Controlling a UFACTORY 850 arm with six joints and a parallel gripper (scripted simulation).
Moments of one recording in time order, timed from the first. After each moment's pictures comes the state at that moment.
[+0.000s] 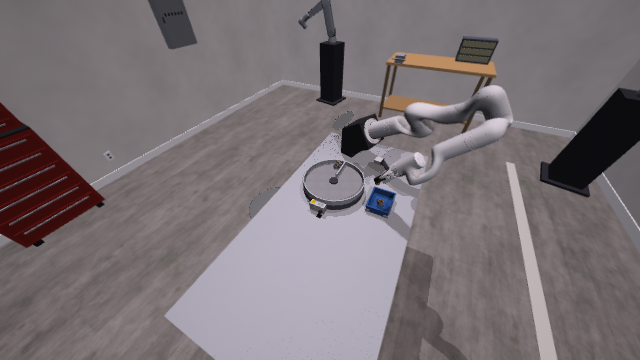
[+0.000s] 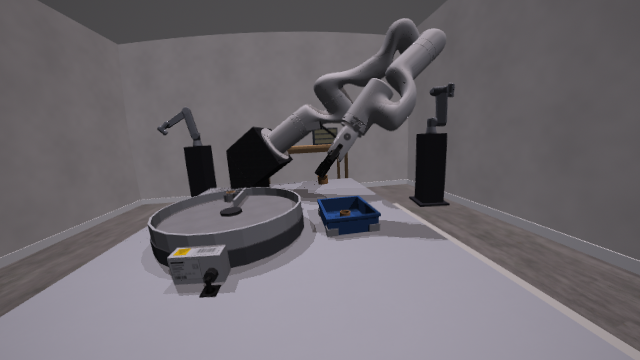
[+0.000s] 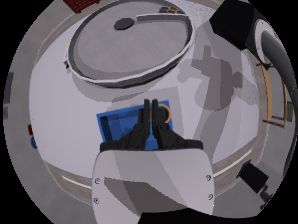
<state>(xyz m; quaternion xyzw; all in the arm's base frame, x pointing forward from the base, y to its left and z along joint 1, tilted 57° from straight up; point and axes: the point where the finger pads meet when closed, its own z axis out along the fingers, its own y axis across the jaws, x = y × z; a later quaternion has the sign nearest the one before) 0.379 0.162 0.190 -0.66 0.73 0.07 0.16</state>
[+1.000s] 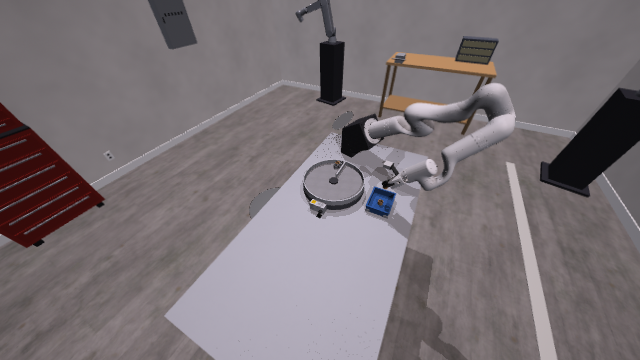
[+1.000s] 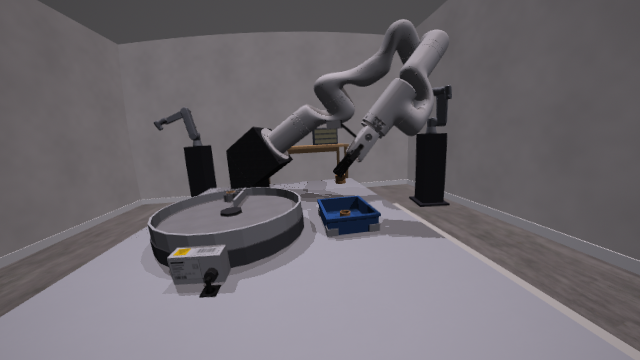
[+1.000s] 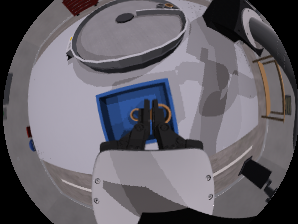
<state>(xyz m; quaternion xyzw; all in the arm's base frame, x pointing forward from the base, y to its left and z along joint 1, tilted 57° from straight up) 0.382 0.194 0.238 -0.66 0.74 0.07 0.13</state>
